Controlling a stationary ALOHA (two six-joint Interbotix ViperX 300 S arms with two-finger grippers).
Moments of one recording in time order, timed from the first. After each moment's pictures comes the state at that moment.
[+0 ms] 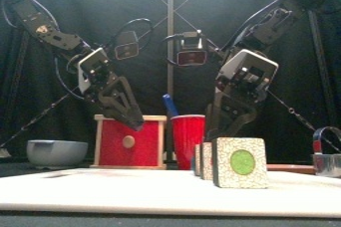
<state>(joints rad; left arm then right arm) 0.06 -0.06 0.87 -0.13 -0.16 0.00 0.08 0.09 0.64 -0.10 0.25 0.27</state>
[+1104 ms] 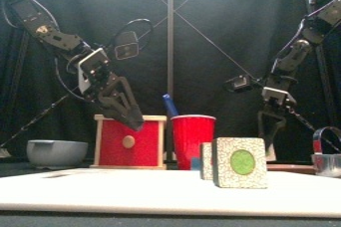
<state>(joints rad) 0.07 -0.06 0.87 -0.13 -0.16 0.00 -0.43 -0.21 0.94 -0.13 0.35 0.28</state>
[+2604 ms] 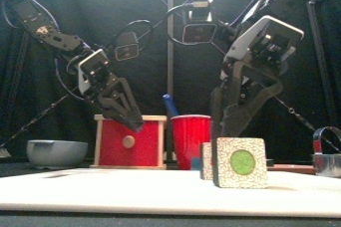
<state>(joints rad) 0.07 -0.05 0.87 -0.13 -0.16 0.00 0.17 0.11 0.56 -0.12 0.31 0.28</state>
